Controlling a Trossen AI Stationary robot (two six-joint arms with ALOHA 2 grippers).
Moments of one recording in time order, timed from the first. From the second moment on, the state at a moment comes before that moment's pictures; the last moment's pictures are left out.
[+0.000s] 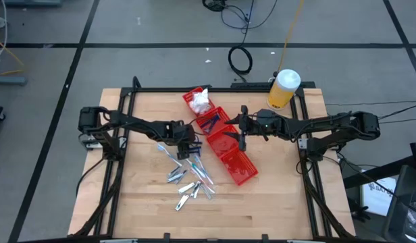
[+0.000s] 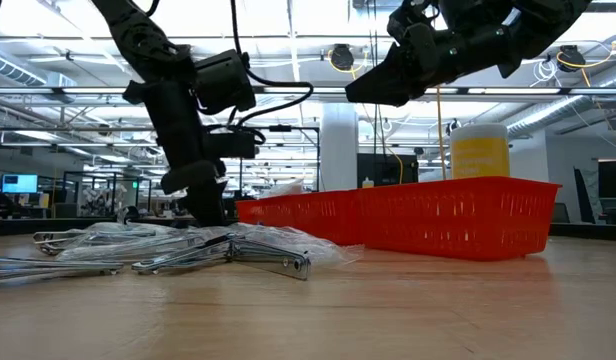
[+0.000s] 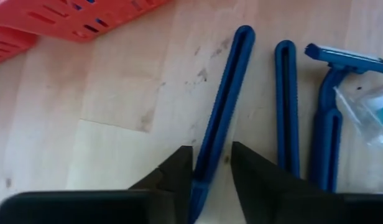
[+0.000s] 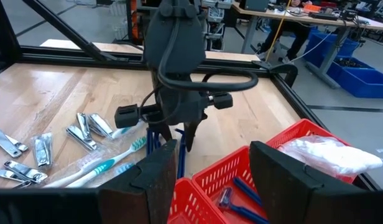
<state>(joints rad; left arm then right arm) 0.14 1.69 0.81 -0.28 -0.08 0.00 -0.16 1.29 0.65 0.41 -0.05 -0.12</state>
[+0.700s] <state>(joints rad) 0.14 1.55 0.71 -0.31 -0.05 -0.04 -0.16 1.29 0.65 0.40 -0.05 -0.12</state>
